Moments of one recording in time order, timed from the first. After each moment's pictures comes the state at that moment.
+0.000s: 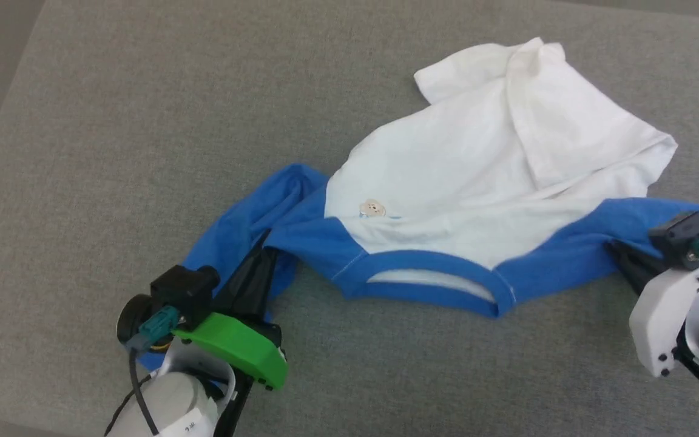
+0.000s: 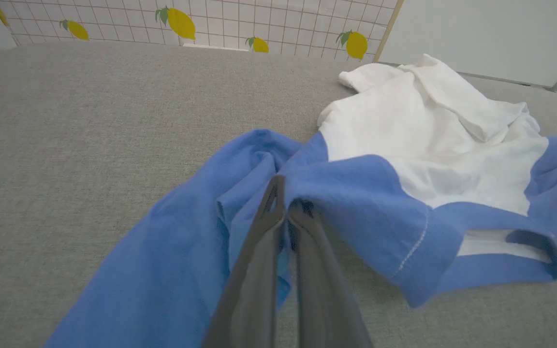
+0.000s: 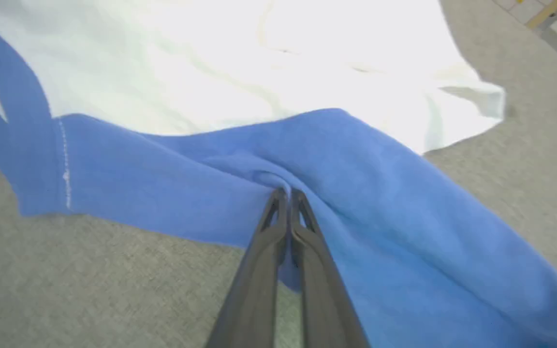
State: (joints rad) left arm -0.22 0.38 -0.54 -0.05 -0.56 0.16 -0.12; right arm -0.18 -0.59 0.23 -0.14 0.33 0.13 0.54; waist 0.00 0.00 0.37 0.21
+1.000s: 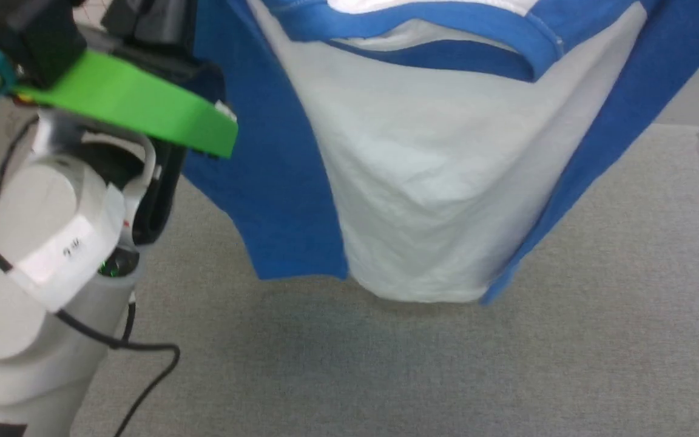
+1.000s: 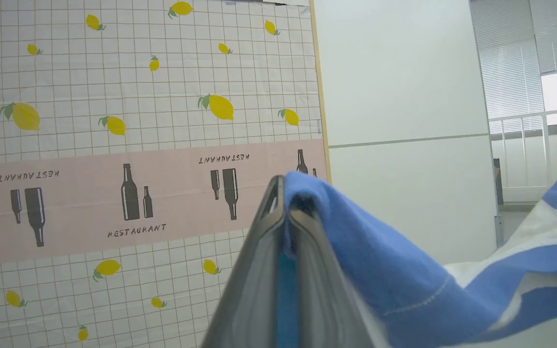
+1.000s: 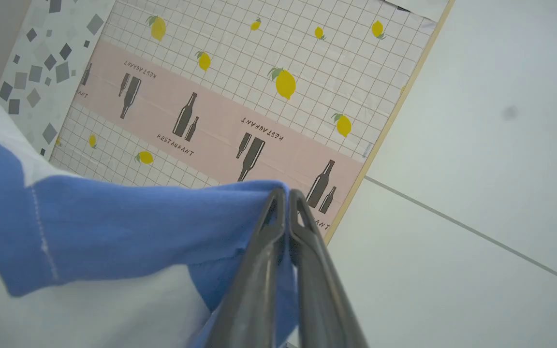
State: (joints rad) left arm -0.78 0.42 -0.40 -0.25 -0.53 0.19 0.11; right arm -0.65 -0.43 0.08 -0.34 0.16 0.13 0.37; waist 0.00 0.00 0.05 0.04
